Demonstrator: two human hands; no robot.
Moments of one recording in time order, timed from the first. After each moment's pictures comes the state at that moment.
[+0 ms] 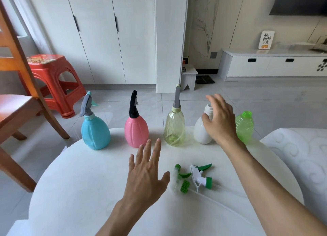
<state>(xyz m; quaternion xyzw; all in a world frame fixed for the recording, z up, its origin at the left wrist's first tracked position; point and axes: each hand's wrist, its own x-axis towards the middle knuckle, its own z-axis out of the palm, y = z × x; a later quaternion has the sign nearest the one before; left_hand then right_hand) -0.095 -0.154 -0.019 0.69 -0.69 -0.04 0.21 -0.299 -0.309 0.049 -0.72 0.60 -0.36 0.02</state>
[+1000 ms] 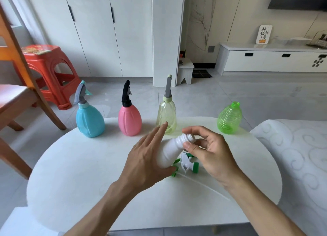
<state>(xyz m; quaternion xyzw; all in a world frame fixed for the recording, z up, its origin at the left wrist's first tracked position) -0.118 -0.140 0.014 0.58 -0.75 -0.06 0.32 -0.310 -0.166 0.054 -0.64 0.42 -0.44 0.47</state>
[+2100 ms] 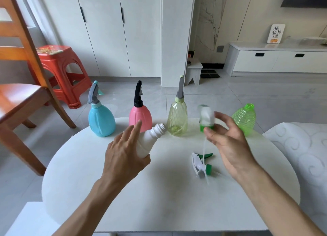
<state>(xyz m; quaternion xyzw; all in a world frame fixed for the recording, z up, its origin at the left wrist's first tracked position) -0.049 -0.139 0.011 0.70 -0.66 0.04 0.27 -0.303 -0.203 0.046 -0.47 0.40 -0.56 0.56</state>
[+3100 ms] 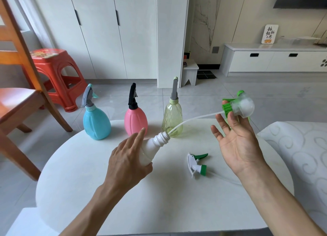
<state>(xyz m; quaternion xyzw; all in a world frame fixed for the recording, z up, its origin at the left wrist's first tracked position) -0.063 -0.141 -0.002 0.67 -0.69 0.03 0.26 -0.327 -0.213 0.053 -0.37 0.27 -0.65 0.60</state>
